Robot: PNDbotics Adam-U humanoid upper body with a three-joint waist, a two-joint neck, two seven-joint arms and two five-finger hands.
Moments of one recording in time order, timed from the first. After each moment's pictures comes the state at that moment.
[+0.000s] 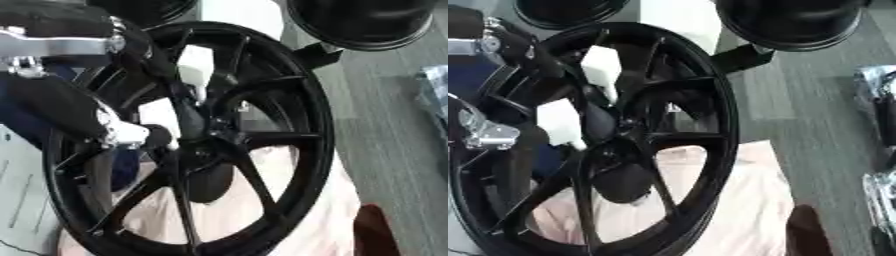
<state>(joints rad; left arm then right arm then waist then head) -1.12 0.92 -0.61 -1.99 -0.28 0.42 -0.81 -0.19 -0.35 -0.23 -1.86 -0.01 0.16 -0.63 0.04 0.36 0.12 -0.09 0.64</state>
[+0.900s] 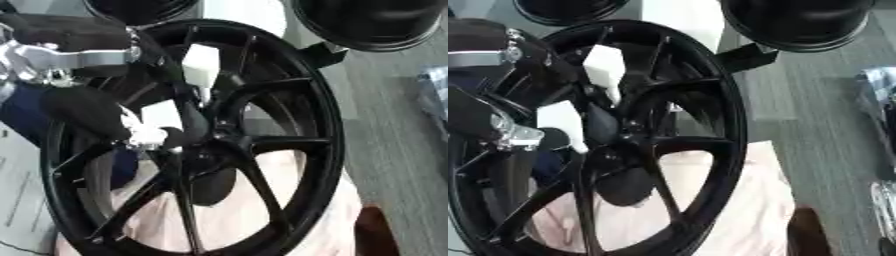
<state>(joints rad) -1.12 0.90 -0.65 -1.94 -0.33 0.44 -0.79 -0.20 -0.34 -0.23 -1.87 -0.01 0.17 -0.63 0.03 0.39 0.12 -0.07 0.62</state>
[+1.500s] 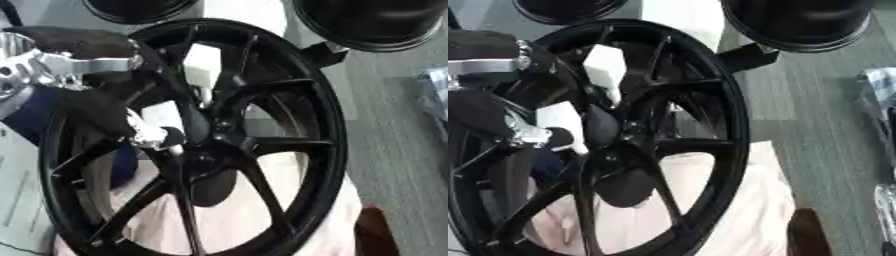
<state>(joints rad) -1.10 0.88 -0.67 -1.87 -0.34 0.44 -0.79 -0.21 -0.34 -0.23 -1.87 -0.01 0.16 -0.64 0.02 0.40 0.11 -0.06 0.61</state>
